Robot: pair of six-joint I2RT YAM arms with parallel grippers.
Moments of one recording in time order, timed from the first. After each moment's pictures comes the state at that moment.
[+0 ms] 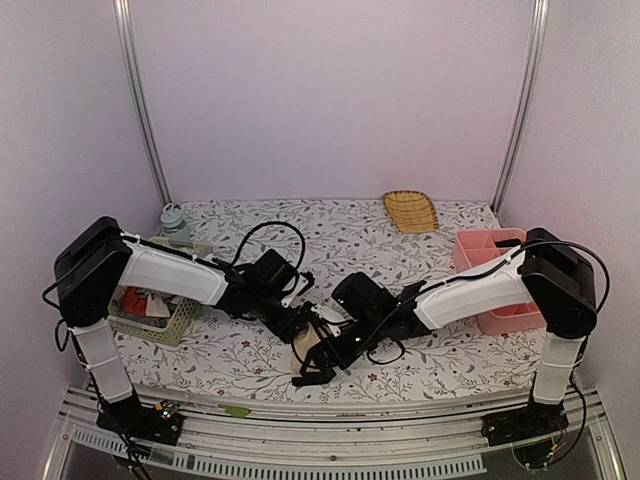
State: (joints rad) left arm -0.85 1.83 1.00 -0.21 -0.14 -0.04; right arm 1.08 1.92 1.08 -0.11 -0.37 0.35
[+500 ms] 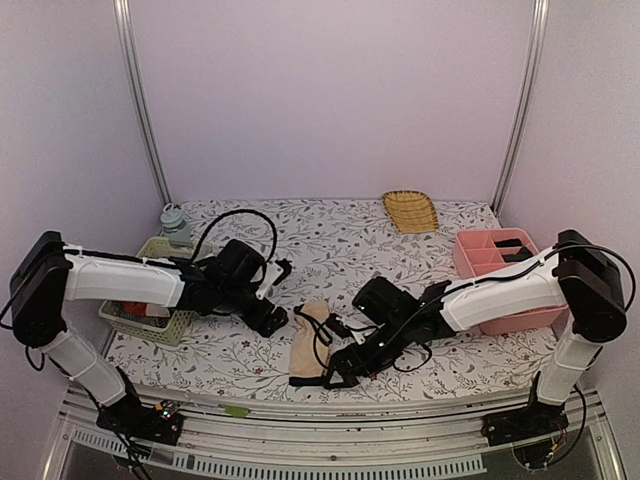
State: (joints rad) left arm -0.81 1.58 0.85 -0.22 -0.11 -0.02; right arm 1.07 1.77 0.96 -0.23 -0.44 0.52
